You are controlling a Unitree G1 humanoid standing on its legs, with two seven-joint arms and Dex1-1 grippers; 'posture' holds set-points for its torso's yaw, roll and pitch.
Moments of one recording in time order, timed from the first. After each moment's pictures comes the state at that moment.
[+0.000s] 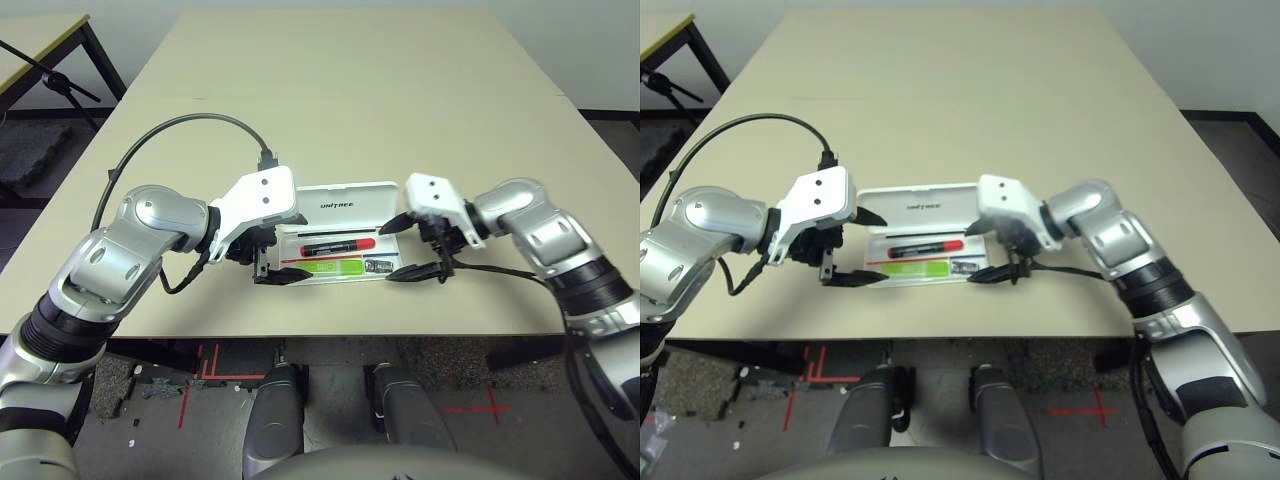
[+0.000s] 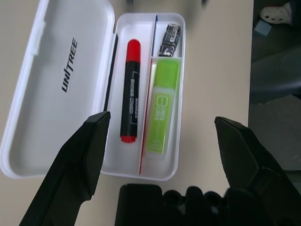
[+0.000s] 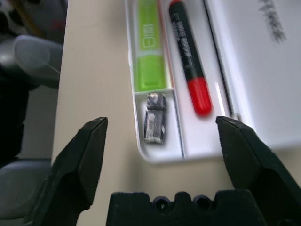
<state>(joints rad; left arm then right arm) -0.54 0.90 -0.26 -0.45 -0.28 0.76 -1.14 -0.68 -0.75 0.27 0.12 0.23 0.46 1.44</state>
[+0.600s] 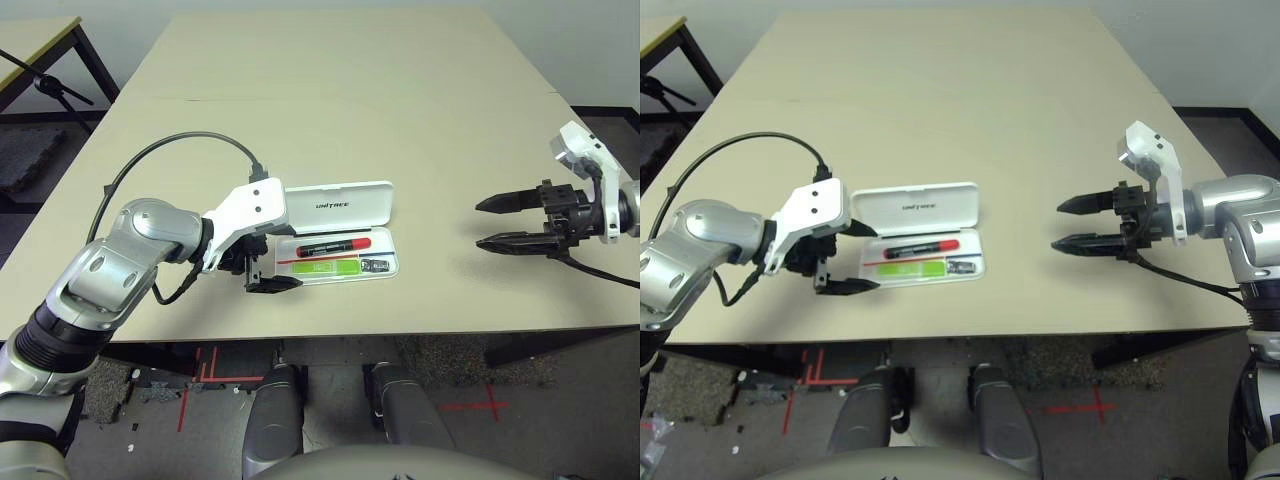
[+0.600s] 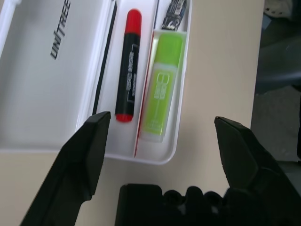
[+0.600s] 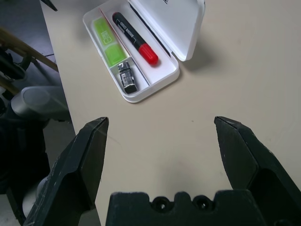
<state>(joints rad) -0.49 0.94 -0.25 -0.41 -0.28 0.75 -1.13 -0.52 -0.96 -0.01 0.13 0.42 0.60 1.46</state>
